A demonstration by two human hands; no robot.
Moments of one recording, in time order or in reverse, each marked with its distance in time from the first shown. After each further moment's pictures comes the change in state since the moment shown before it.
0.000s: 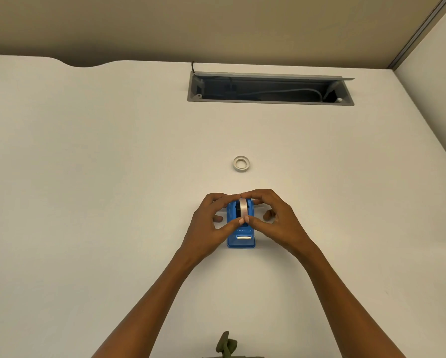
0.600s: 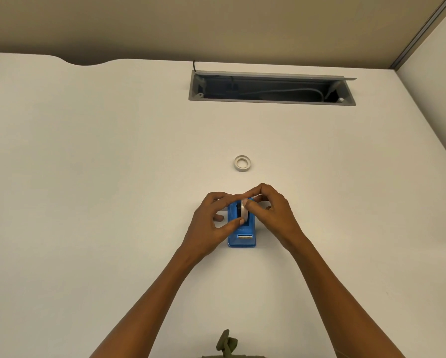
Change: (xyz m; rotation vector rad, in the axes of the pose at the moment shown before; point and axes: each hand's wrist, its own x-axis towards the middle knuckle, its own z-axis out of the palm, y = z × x) left_hand 0.001 -0.003 -0.002 -0.002 -0.020 -0.014; right_hand 0.016 -0.006 0.011 0.103 0.116 0.165
